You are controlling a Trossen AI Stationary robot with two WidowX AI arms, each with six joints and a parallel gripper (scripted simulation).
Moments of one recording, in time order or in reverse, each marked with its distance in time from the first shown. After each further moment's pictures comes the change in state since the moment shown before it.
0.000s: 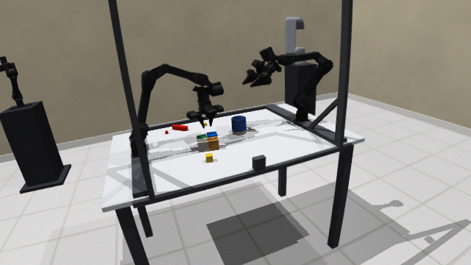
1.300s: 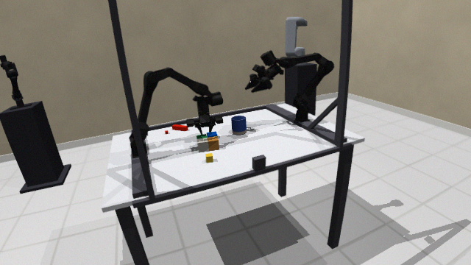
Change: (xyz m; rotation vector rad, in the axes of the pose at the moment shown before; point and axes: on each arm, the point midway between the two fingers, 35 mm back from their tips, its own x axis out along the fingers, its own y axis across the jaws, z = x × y) left arm 0.050 -0.009 -0.006 0.348 -0.003 -0.028; right arm 0.000 -0.006 -0.032 0.064 0.088 -0.092
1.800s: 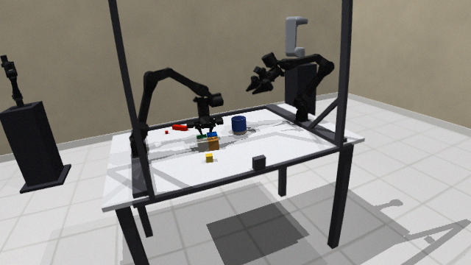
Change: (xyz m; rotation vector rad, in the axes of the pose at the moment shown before) left arm 0.003 0.000 0.012 0.000 0.000 -0.001; right arm 0.002 0.005 -0.010 0.008 -0.002 -0.005
